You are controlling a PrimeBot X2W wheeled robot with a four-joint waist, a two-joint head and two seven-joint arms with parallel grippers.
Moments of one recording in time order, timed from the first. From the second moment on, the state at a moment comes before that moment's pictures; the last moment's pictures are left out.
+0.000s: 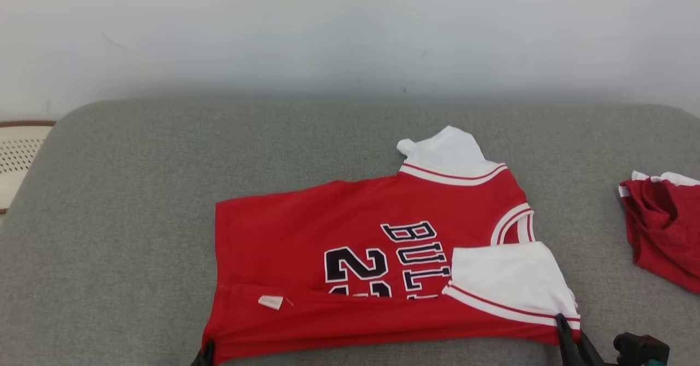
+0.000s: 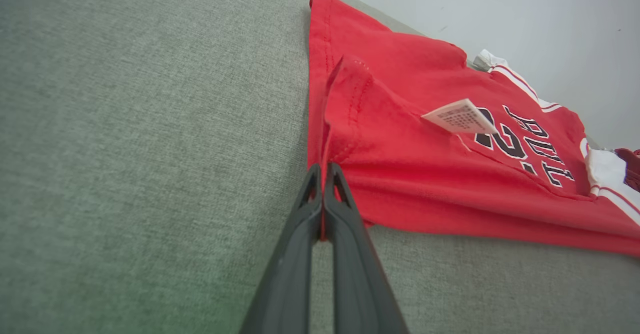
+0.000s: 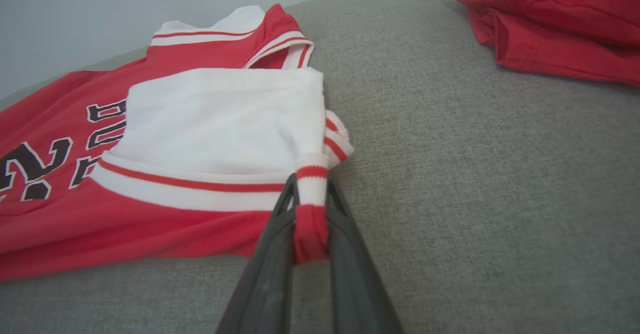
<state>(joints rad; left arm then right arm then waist) -0.18 0.08 -0.13 0.55 -0.46 -0.13 -0.26 -0.11 -0.23 0.21 0.55 0.41 0.13 -0.26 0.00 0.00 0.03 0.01</state>
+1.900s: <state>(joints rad) -0.57 0.09 -0.07 0.67 -0.25 -0.13 -0.26 -0.34 -0.23 0.21 0.41 0.24 0.13 -0.26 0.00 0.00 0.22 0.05</state>
